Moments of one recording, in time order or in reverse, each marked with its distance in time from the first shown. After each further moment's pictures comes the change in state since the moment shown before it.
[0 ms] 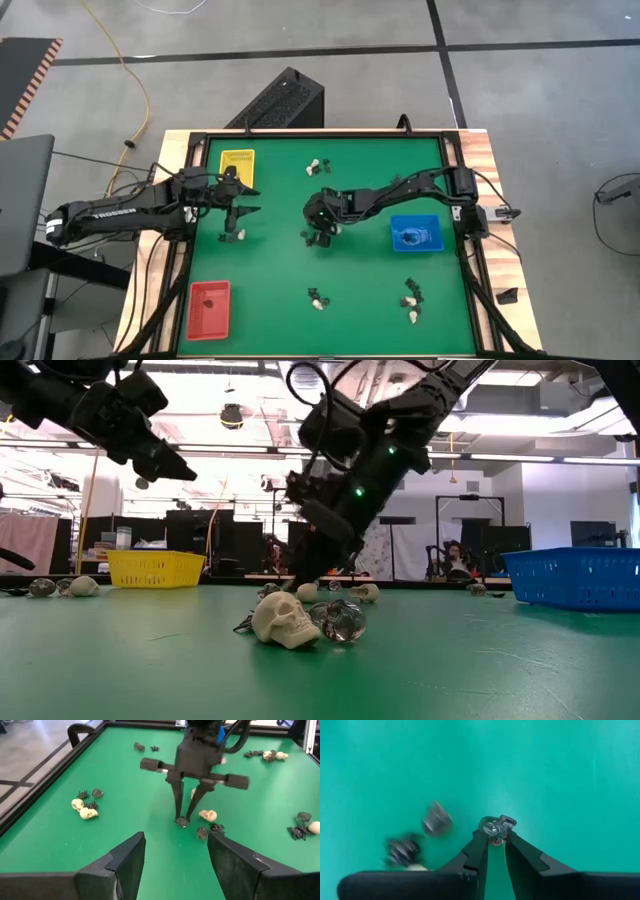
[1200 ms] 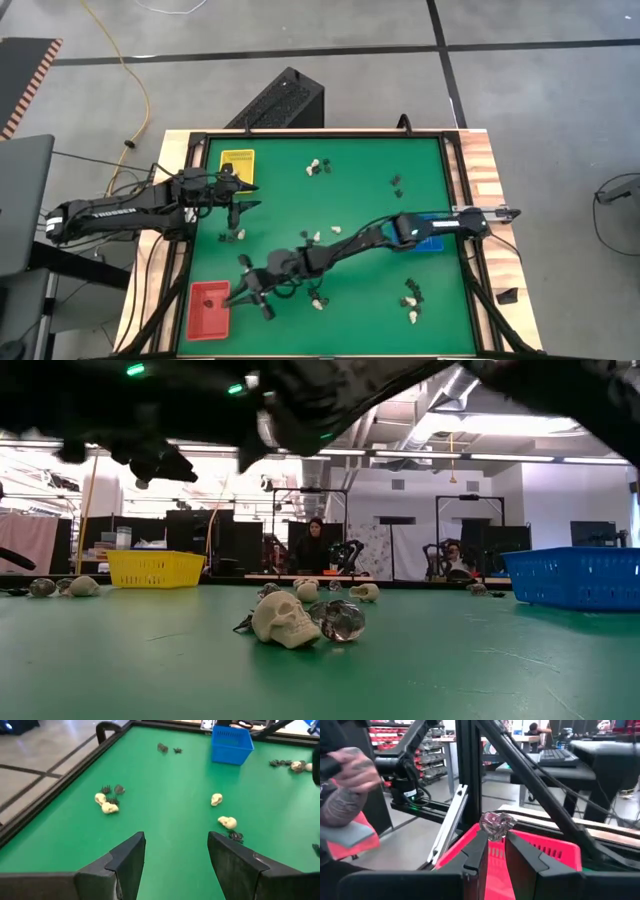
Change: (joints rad) left arm -0.028 -0.002 0.001 0.009 -0.134 -0.065; right arm 0.276 0.670 0.931 0.605 -0.347 -0.093
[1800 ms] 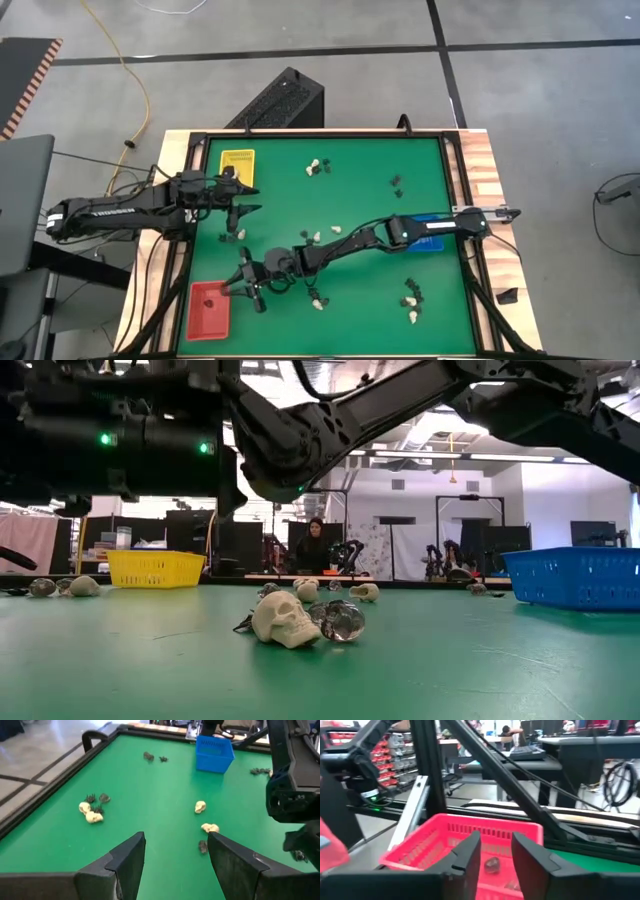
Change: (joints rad) left arm -0.052 -0.013 0.000 0.032 0.007 -0.027; right arm -0.018 0.099 0.061 0.053 0.101 0.037
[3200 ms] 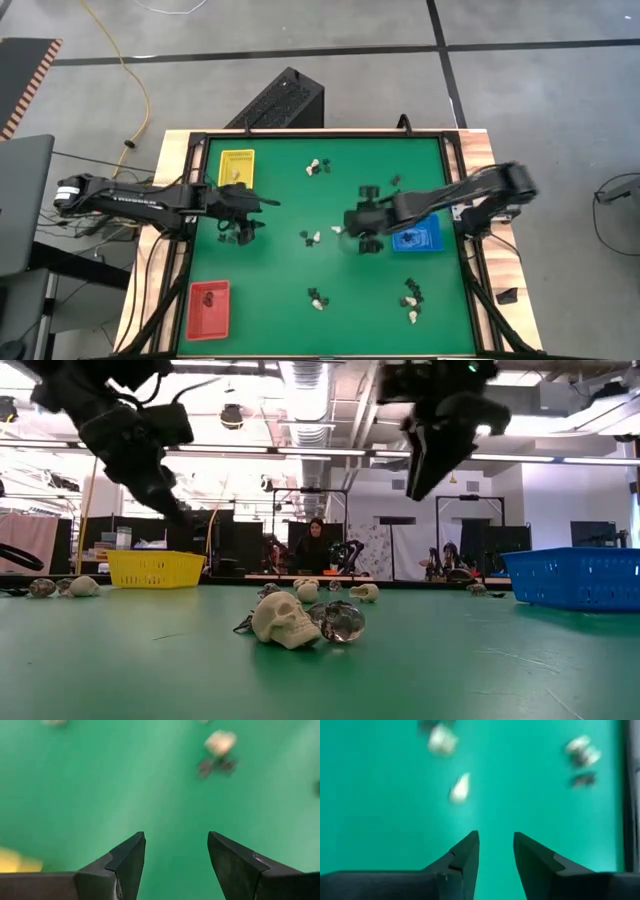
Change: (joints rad) left arm -0.179 0.415 0.193 -0.320 -0.124 -0.217; right arm -0.040 -1.221 -1.059 -1.305 0.565 0.021
